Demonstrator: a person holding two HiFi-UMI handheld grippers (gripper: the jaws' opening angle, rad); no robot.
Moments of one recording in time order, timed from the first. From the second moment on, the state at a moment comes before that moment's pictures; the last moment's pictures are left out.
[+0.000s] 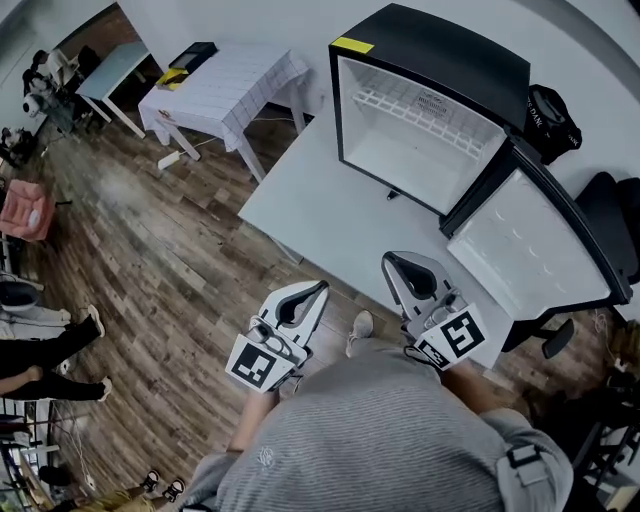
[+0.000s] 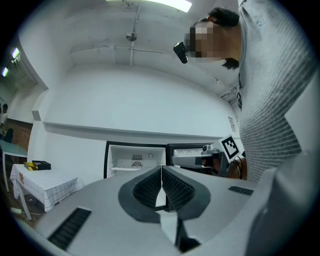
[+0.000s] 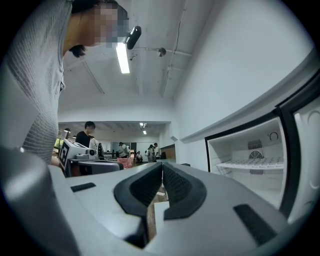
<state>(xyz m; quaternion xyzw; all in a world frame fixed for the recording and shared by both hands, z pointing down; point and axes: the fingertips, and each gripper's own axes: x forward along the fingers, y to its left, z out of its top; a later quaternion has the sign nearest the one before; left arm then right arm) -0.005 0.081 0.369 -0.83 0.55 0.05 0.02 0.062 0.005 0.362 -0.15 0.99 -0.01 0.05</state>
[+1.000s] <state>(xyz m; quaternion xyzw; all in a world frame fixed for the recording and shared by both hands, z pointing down) 0.021 -0.089 0.358 -0.93 0.36 0.03 0.04 0.091 -0.113 0.361 -0.33 0.94 -0.01 0.05</state>
